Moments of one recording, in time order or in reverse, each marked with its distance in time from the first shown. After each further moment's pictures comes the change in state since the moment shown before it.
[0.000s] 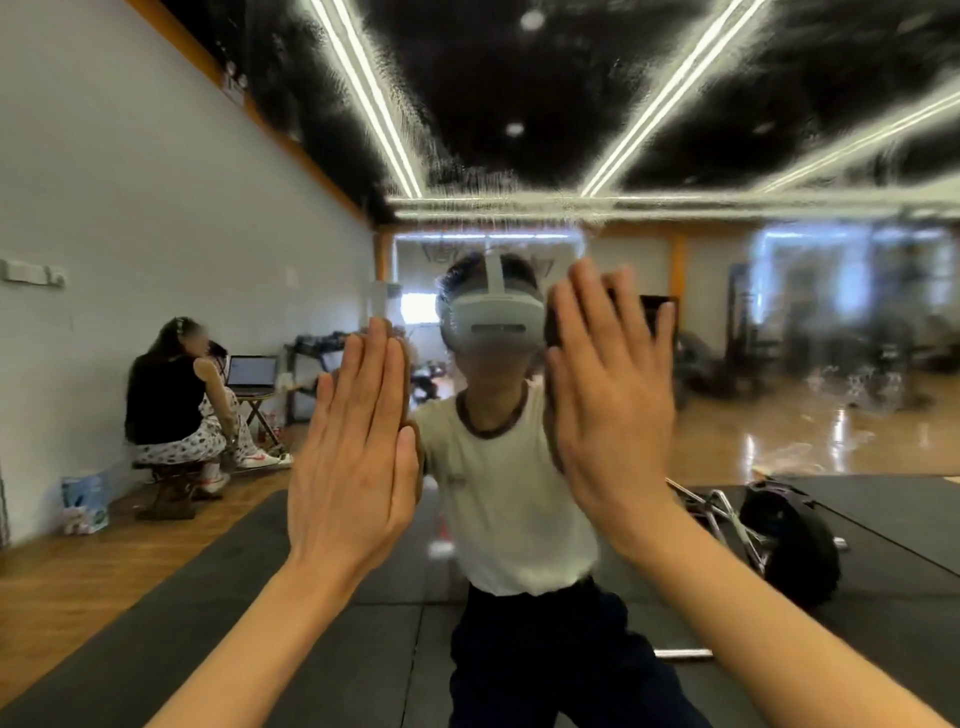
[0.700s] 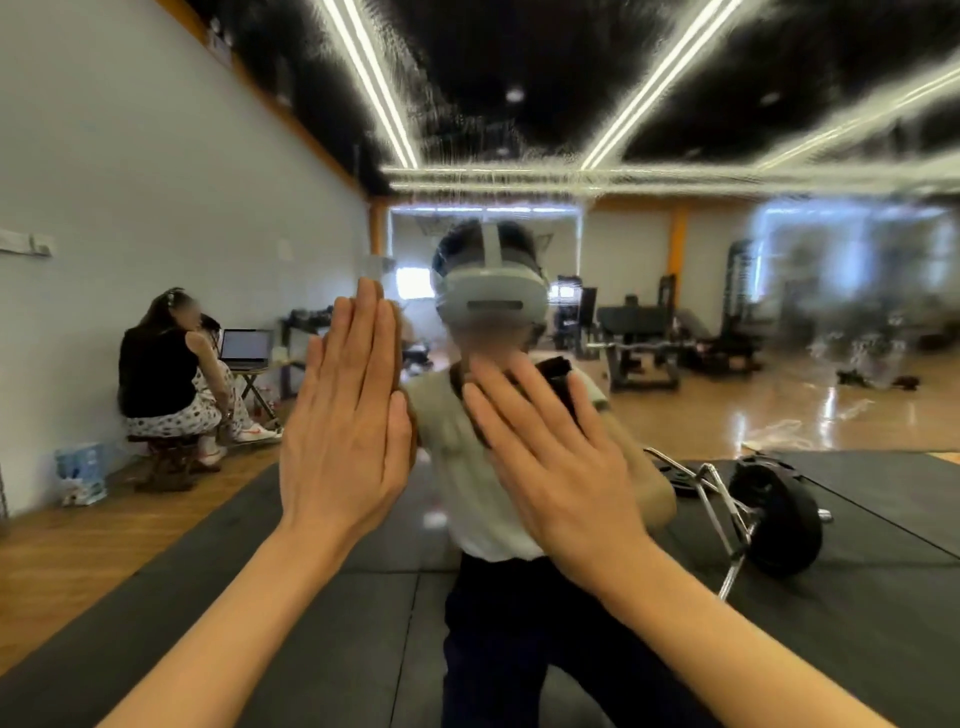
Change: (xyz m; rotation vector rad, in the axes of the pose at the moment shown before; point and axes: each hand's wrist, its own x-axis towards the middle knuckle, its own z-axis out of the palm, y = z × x) left_hand 0.000 -0.002 -0.001 0.030 -0.006 -0.005; right_hand -0.067 -0.008 -0.001 -0.072 -0.218 -0.337
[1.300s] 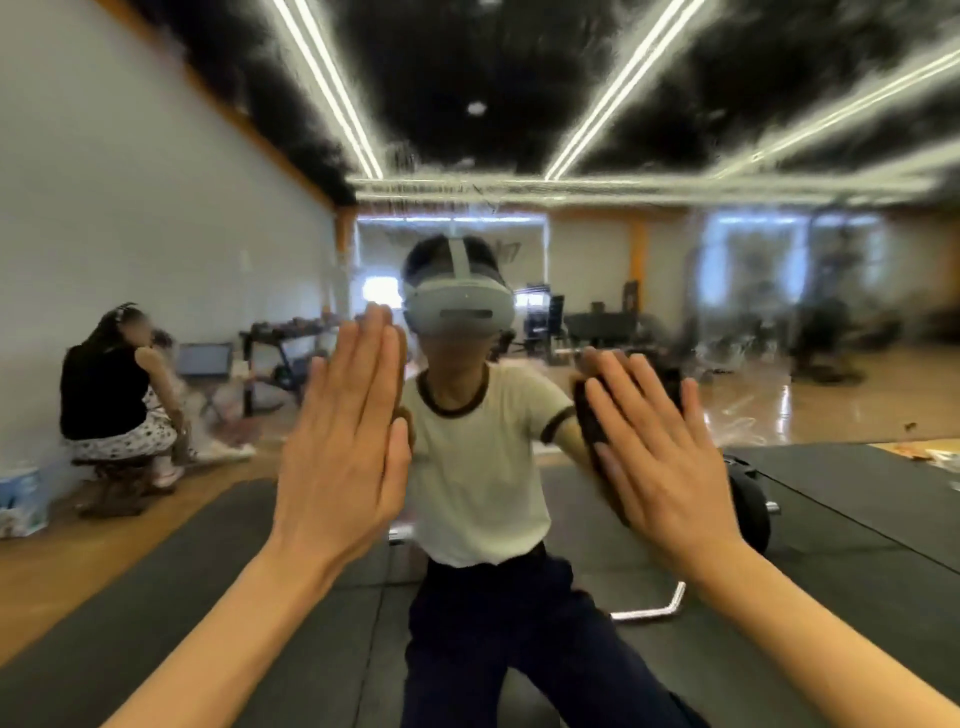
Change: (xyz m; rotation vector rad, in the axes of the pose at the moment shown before) left_hand 0.006 0.056 0.012 -0.105 -0.012 0.072; right_hand -0.062 0.115 -0.046 -0.108 -0.012 0.107
